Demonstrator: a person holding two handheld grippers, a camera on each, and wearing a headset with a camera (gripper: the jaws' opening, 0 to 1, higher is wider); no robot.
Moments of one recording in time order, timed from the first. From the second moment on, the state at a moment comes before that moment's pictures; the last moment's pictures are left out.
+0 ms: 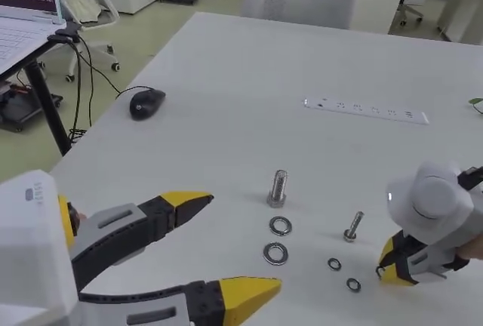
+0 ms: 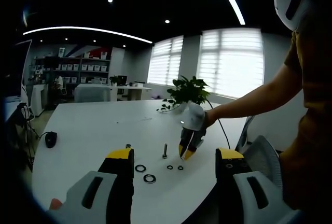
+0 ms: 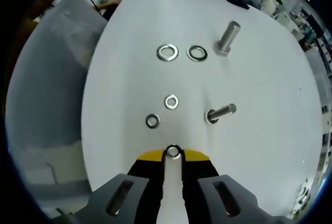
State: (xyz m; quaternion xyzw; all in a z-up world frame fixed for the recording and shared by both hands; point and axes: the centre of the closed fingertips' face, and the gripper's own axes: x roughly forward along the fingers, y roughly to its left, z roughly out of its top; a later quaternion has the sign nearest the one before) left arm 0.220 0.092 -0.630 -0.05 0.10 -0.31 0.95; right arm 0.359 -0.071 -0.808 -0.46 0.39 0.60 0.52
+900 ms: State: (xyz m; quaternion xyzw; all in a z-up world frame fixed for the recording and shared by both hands) left arm 0.218 0.098 -0.633 -0.05 0.09 -0.30 0.95; right arm 0.395 -0.019 -0.753 -0.50 0.33 0.59 0.54
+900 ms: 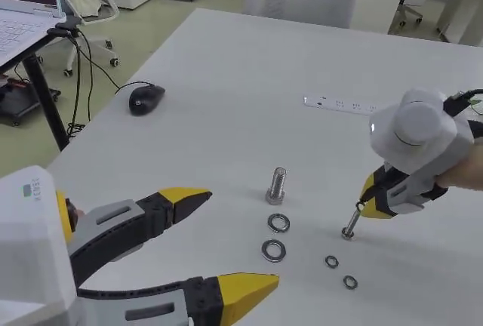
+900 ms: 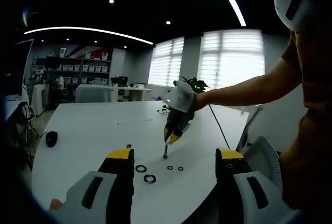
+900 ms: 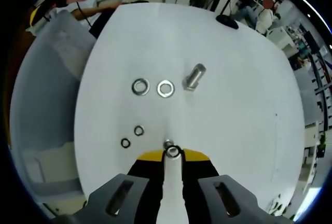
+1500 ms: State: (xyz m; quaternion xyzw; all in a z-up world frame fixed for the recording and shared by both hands) left arm 0.219 0.099 -0.630 -0.05 0.09 -0.29 0.95; right arm 0.396 -0.019 -0.774 -0.51 0.35 0.59 0.52
